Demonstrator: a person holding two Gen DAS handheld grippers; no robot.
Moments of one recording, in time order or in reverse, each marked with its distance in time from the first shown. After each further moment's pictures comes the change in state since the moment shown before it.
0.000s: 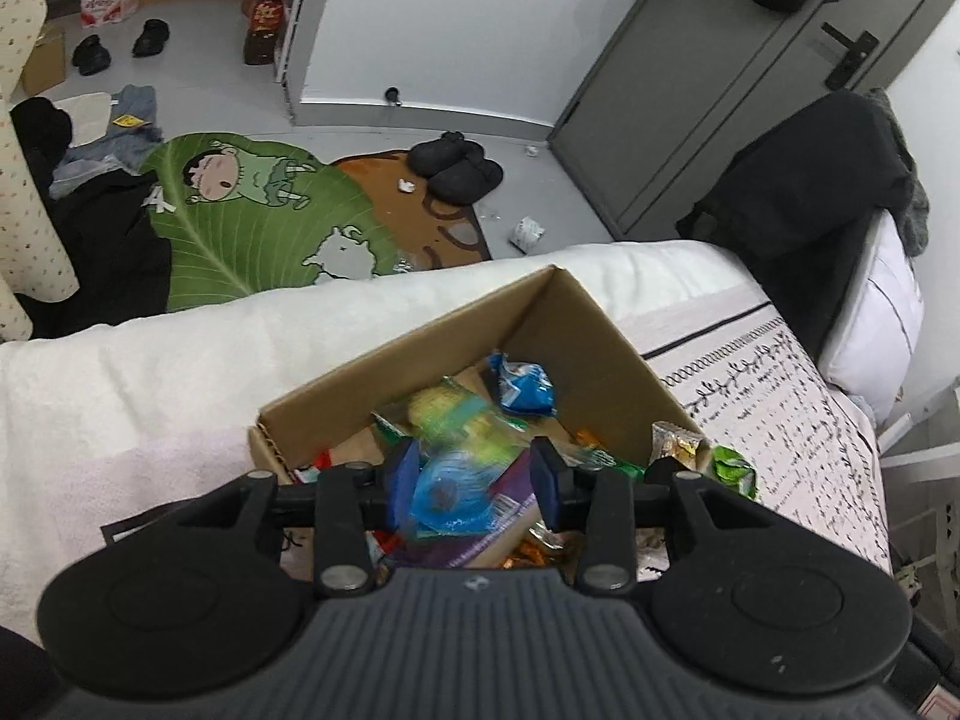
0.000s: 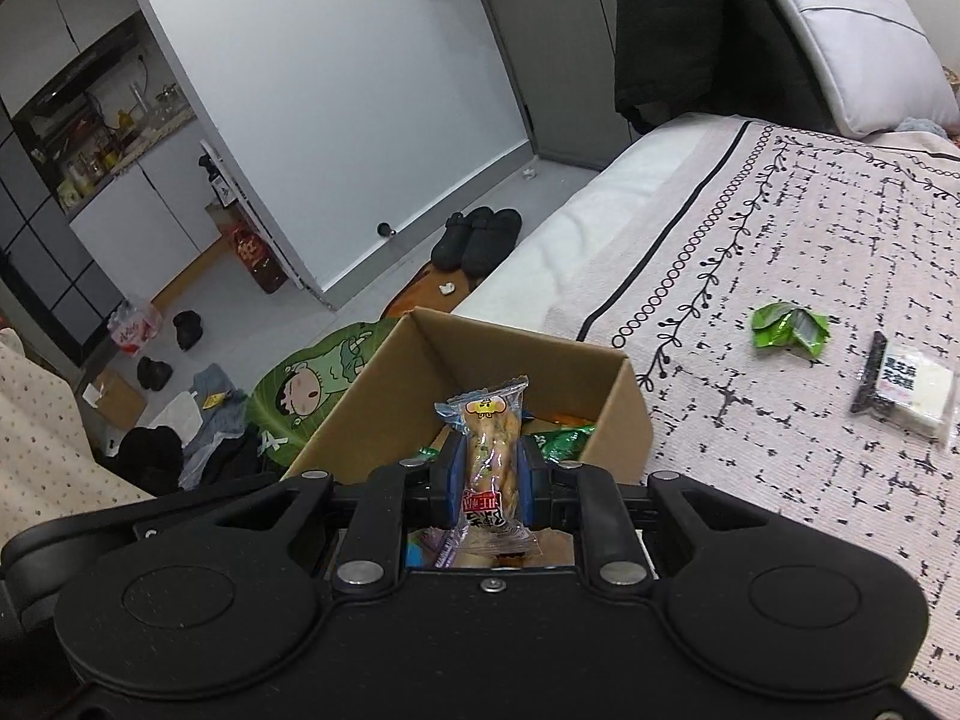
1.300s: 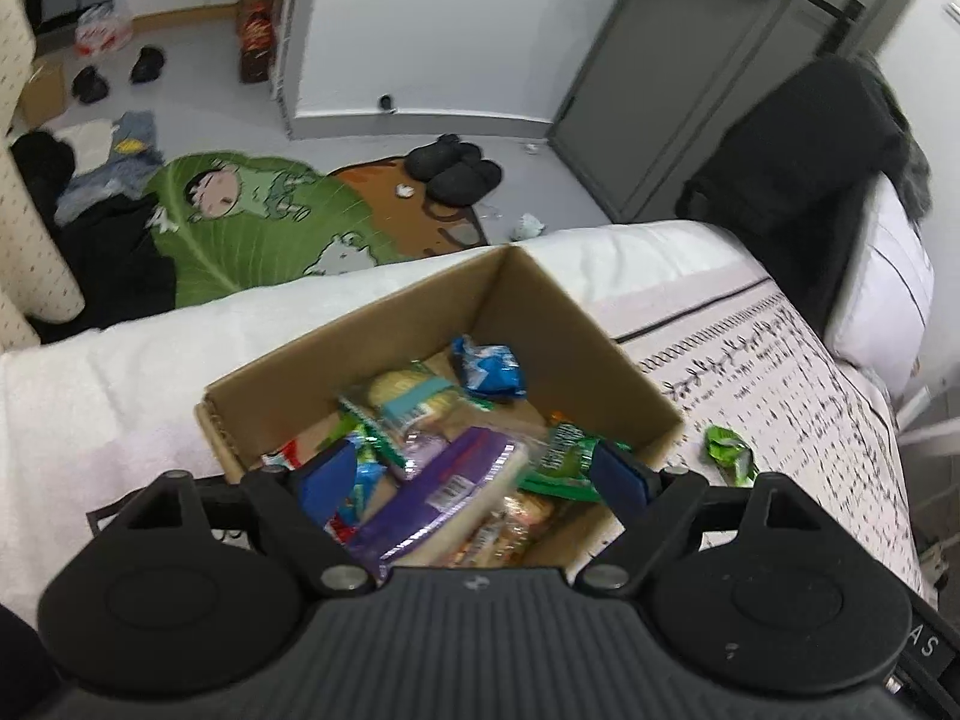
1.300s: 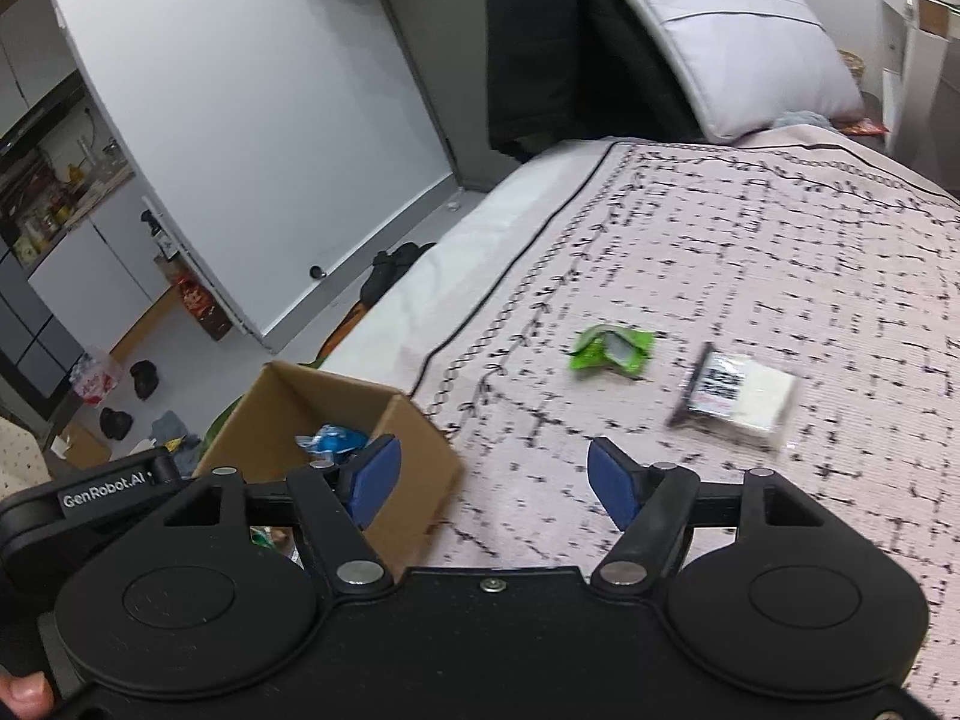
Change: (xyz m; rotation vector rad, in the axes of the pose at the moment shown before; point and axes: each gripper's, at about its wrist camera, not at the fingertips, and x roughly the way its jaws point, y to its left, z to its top) left arm -0.003 -0.045 -0.018 0.080 -0.016 0.044; right arm -0.050 -0.101 0.004 0.083 -0.057 -0.086
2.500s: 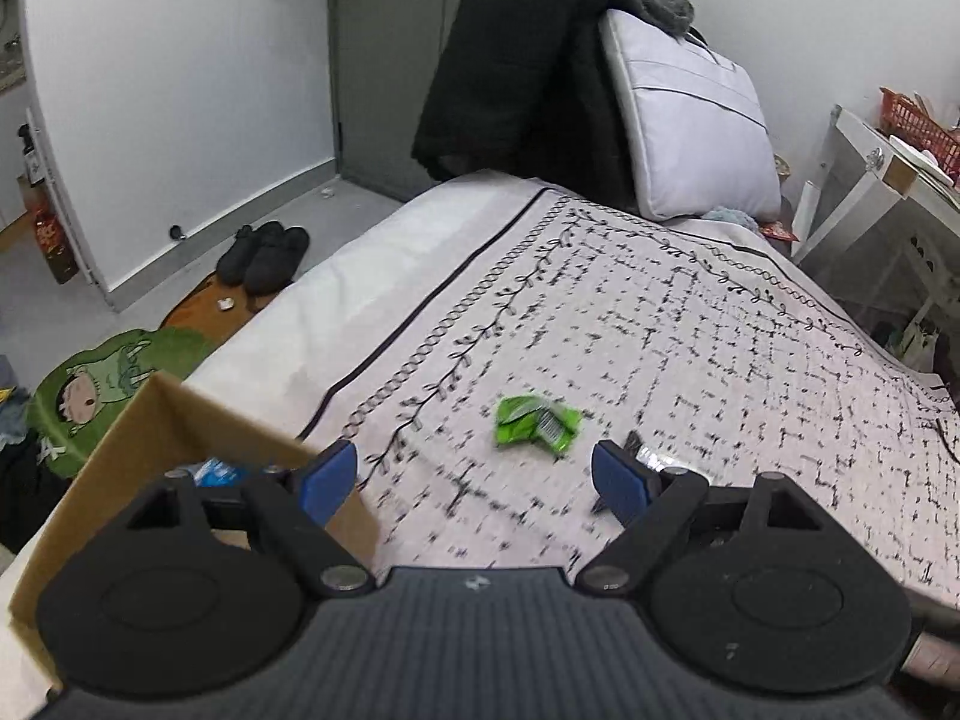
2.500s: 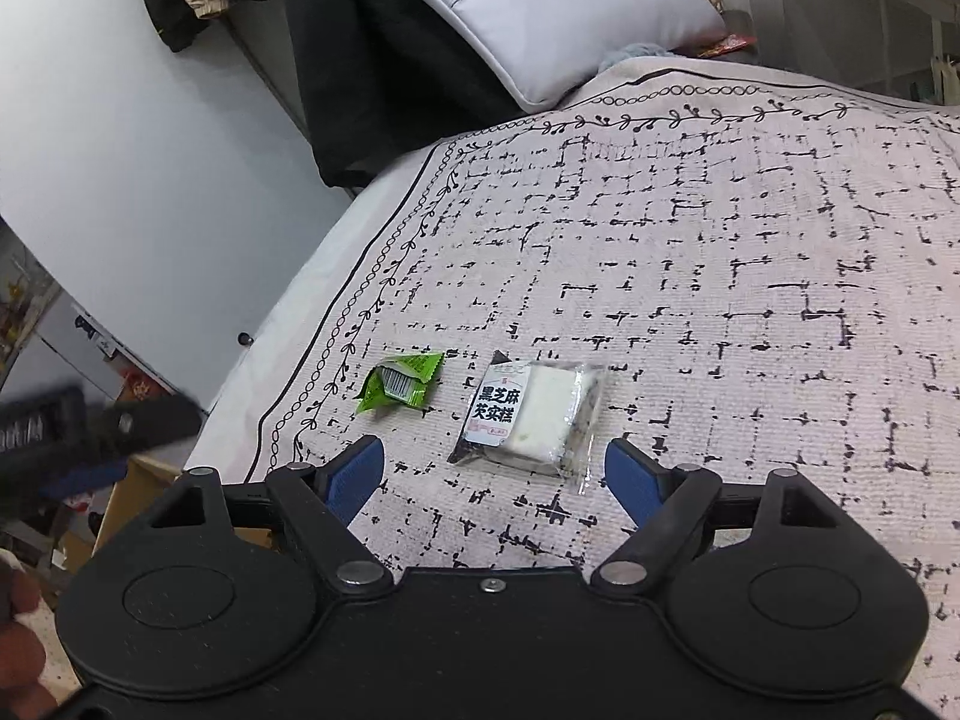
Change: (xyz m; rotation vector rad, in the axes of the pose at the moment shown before) left arm 0.032 -0.175 -0.027 0.529 -0.033 -0.125; right arm 0.029 -0.135 -0.002 0.233 -0.024 -0.043
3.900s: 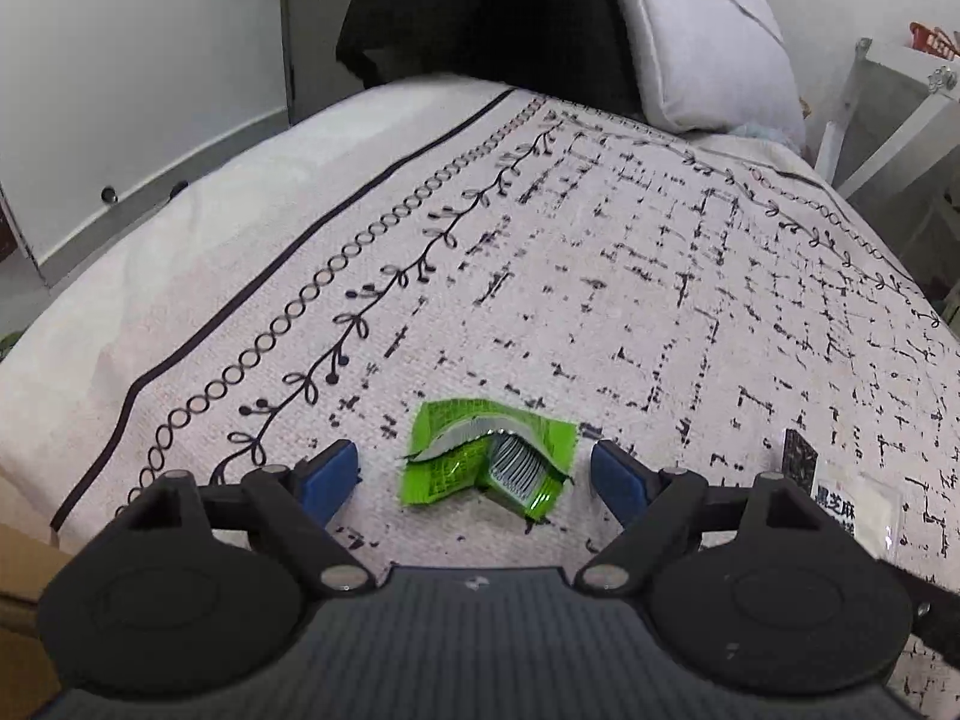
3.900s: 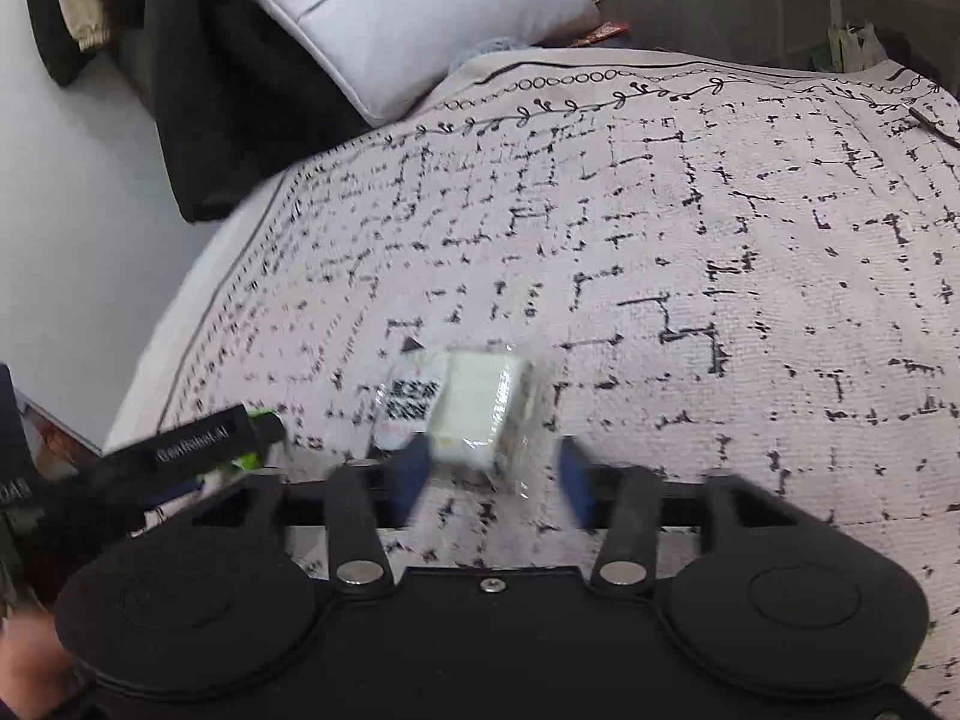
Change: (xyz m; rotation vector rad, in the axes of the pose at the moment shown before) left arm 0.162 -0.029 -0.016 0.013 0.058 -0.043; right arm 0.025 -0.056 0.014 0.111 -0.029 -0.182
